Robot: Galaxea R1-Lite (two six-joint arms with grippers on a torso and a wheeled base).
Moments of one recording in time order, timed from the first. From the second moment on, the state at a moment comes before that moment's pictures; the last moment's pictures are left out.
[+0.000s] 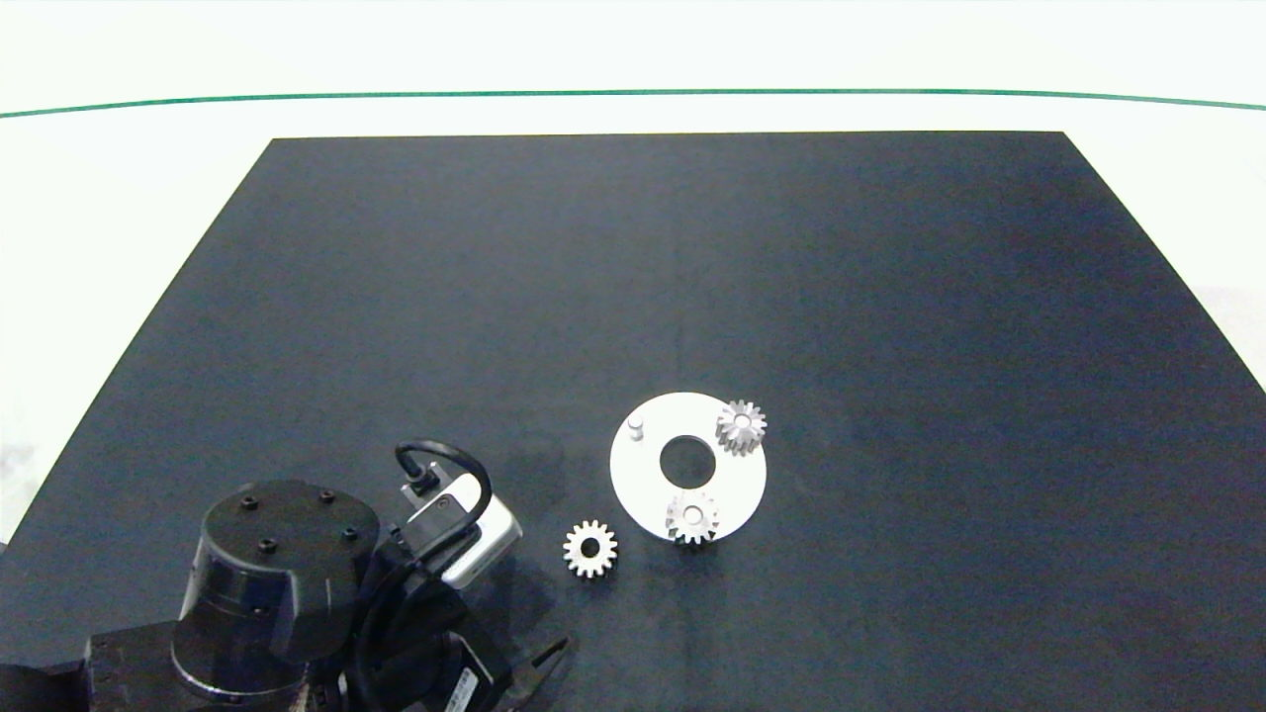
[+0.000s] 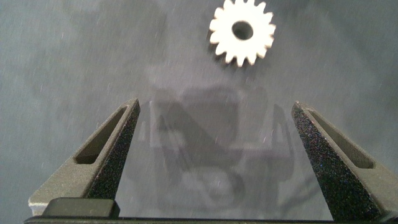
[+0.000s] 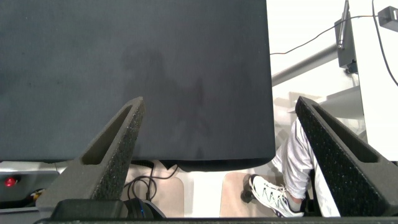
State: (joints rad) left arm -0.77 1.48 -0.44 -0.50 0.17 0.19; right arm 0.21 0.12 -0.70 0.77 -0.42 -0.25
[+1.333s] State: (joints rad) left arm -0.81 1.66 -0.56 -0.60 0.23 0.16; right arm 0.21 0.12 -0.68 0.77 -0.43 -0.25
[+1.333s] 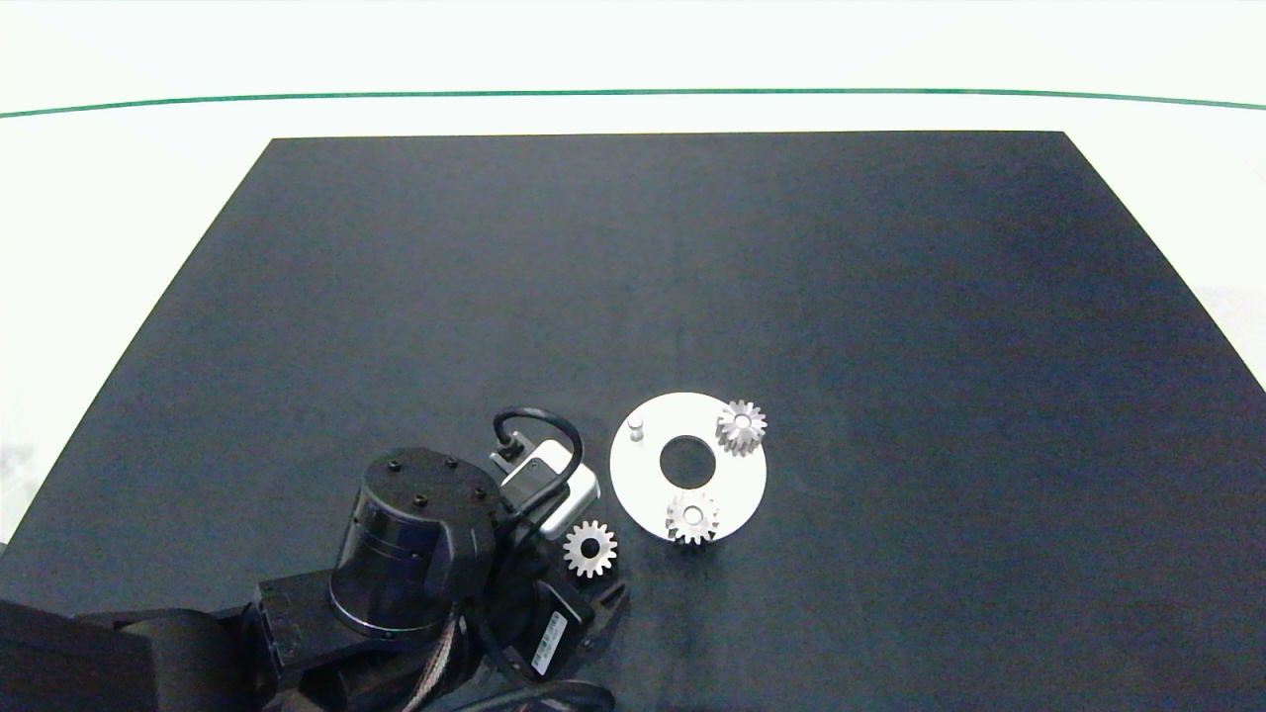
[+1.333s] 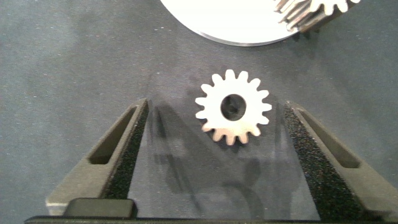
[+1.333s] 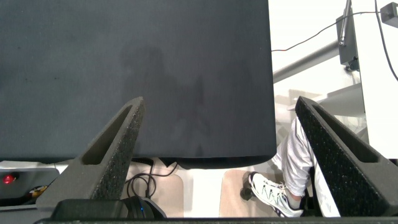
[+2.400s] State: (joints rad) left arm -0.83 1.68 -0.55 -0.64 0.26 0.15; right arm 0.20 0.11 -0.68 0.77 -0.43 -0.25
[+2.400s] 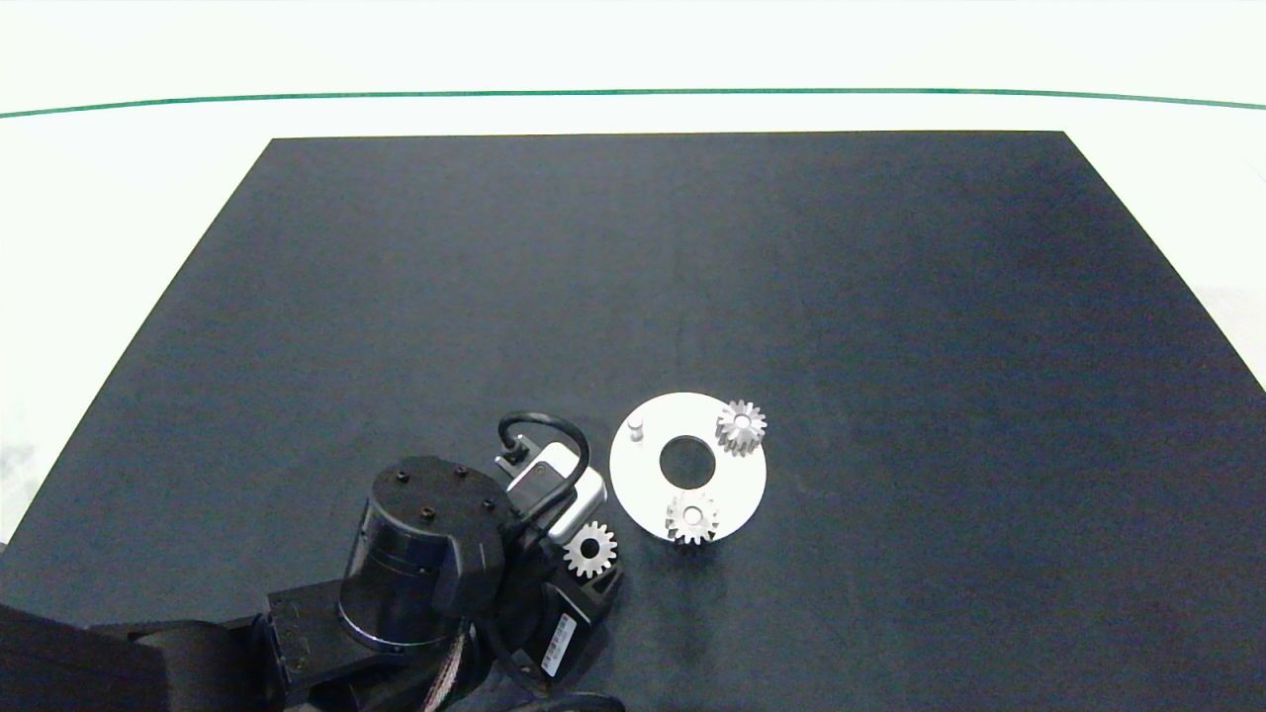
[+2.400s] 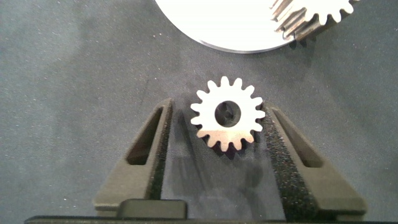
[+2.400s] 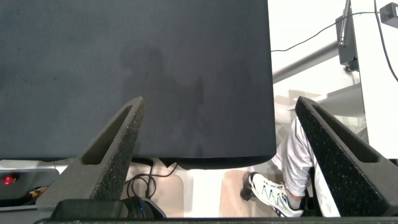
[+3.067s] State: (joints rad) left arm -0.83 1.68 -0.54 -0.64 0.27 0.15; right arm 0.21 0.11 -0.68 0.77 -0.43 -0.25
